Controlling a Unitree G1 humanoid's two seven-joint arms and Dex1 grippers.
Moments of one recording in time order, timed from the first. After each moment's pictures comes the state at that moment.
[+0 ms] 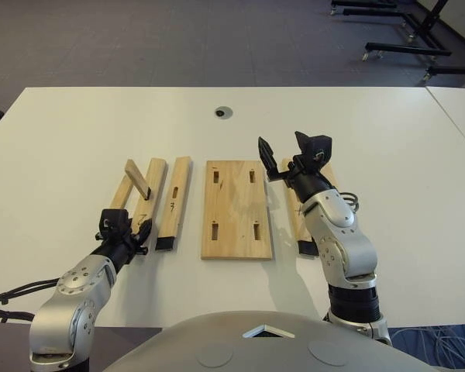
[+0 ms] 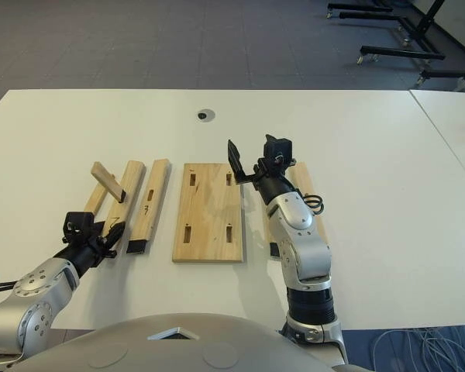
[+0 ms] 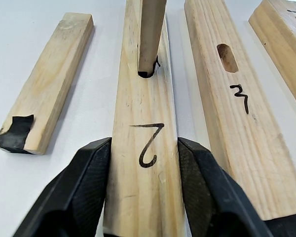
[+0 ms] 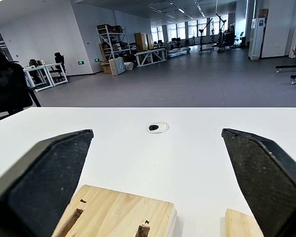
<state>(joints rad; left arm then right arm) 0.45 0.32 0.15 -0.66 -0.34 0.90 -0.15 -0.01 -0.03 0.08 -0.40 0.22 0.44 0.13</state>
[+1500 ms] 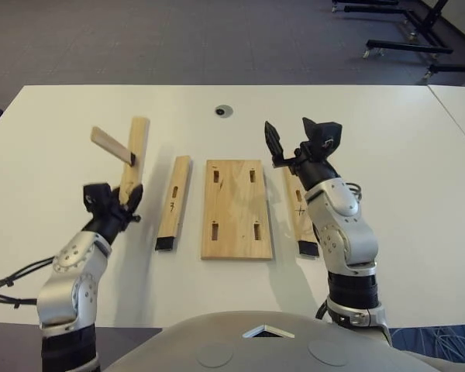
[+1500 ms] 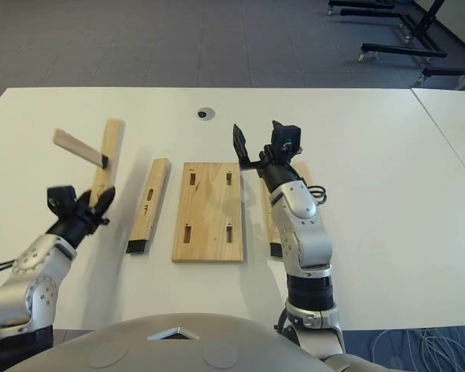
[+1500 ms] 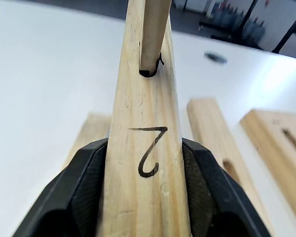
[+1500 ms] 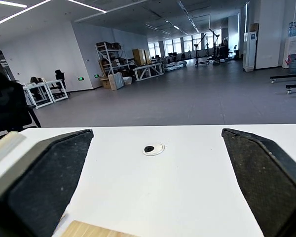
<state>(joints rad) 0.18 0.27 0.30 -0.43 -0.44 0.54 -0.27 -0.14 -0.03 -0.02 -0.33 0.30 0.40 0.17</state>
